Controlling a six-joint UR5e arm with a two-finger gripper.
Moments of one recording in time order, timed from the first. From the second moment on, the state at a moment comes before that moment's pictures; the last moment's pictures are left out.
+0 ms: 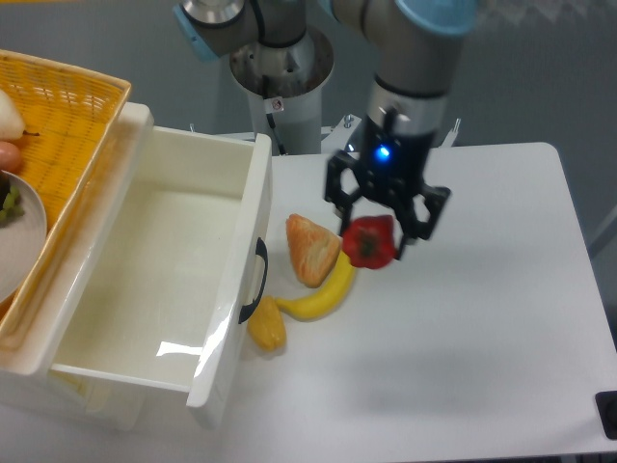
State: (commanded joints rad) arm 2.51 -1.67 -1.42 -1.26 1.20 0.97
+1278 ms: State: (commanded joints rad) arm 2.20 -1.66 -1.52 -1.25 1.36 1.20
